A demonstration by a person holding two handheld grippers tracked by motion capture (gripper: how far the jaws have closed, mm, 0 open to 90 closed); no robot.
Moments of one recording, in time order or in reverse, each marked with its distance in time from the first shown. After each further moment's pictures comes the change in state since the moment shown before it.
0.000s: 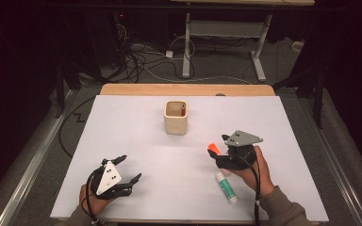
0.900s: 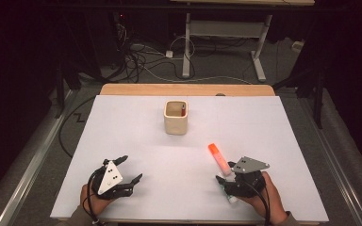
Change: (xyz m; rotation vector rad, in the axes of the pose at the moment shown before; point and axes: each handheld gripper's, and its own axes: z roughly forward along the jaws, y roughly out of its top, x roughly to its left) left arm -0.001 0.000 0.002 0.010 -0.008 -0.002; right arm 0.031 -0.051 -0.030 0.130 0.040 0.013
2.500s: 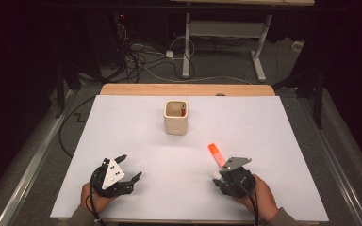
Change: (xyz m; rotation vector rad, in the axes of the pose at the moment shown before) left arm 0.003 0.001 0.007 0.076 0.036 -0.032; right arm 0.013 0.013 0.016 0.213 0.056 0.000
